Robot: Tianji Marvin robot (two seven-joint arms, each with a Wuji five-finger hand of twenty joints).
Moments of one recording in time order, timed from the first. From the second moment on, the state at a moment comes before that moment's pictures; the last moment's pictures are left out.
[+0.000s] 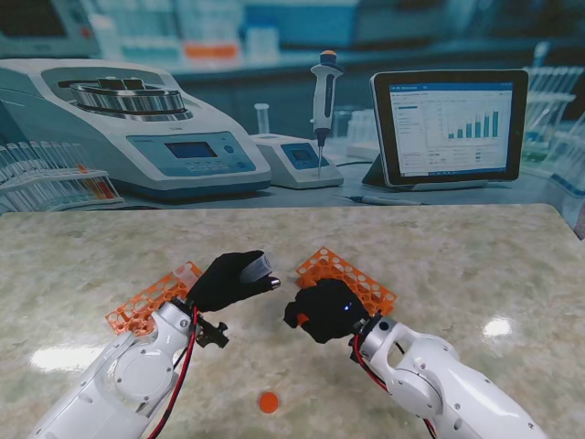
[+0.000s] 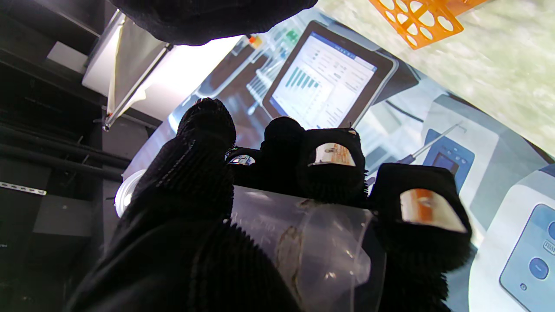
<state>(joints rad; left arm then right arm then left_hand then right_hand) 1.57 -1.14 -1.16 -1.59 0.37 -0.47 0.11 -1.50 -1.06 0.97 -1.61 -1.11 -0.32 -0.28 0.98 -0.35 0.18 -0.01 0.66 0.07 1.24 1.45 1.05 0.04 0.92 1.18 1.08 0.04 1.29 1.14 1.03 0.19 1.76 0.71 0.83 -0.82 0.98 -0.27 0.98 -0.20 0.62 0.68 1.09 0.14 0.31 0.76 1.16 0.04 0.65 0.92 0.80 0.13 1.23 0.49</state>
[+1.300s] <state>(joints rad) 1.56 -1.14 -1.15 -1.59 0.36 -0.47 0.10 -1.56 -1.07 1.10 -1.71 -1.12 -0.31 -0.33 0.98 -0.35 0.18 -0.01 0.66 0.07 1.24 1.45 1.05 0.04 0.92 1.18 1.08 0.04 1.29 1.14 1.03 0.19 1.76 0.71 0.83 -0.83 0.99 -0.28 0.98 -0.20 0.62 0.68 1.11 0.15 0.31 0.76 1.16 0.04 0.65 0.92 0.80 0.13 1.24 0.49</state>
